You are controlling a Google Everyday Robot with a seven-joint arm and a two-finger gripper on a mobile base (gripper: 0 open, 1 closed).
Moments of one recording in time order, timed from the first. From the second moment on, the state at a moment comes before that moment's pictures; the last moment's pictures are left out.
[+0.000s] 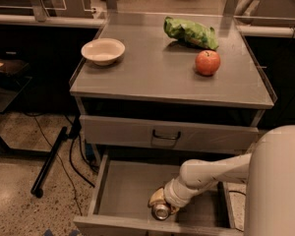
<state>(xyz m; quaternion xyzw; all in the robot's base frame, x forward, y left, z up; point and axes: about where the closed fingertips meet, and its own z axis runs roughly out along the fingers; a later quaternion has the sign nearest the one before) 0.454 -0.065 0.369 -0.14 -0.96 -0.22 0.05</state>
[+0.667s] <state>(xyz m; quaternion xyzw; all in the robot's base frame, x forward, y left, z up) 0.471 -0.064 0.372 -0.15 -0.97 -0.20 0.02</state>
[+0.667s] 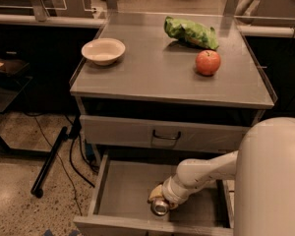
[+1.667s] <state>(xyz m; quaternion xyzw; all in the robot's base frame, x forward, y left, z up) 0.471 -0.064 0.371 -0.15 -0.97 -0.20 0.02</state>
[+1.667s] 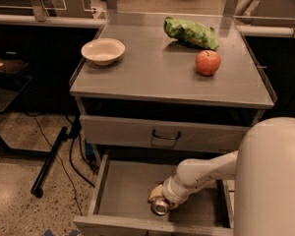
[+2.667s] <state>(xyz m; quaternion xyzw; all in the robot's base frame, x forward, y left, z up) 0.471 -0.064 0.371 -0.15 -0.97 -0.20 0.02</state>
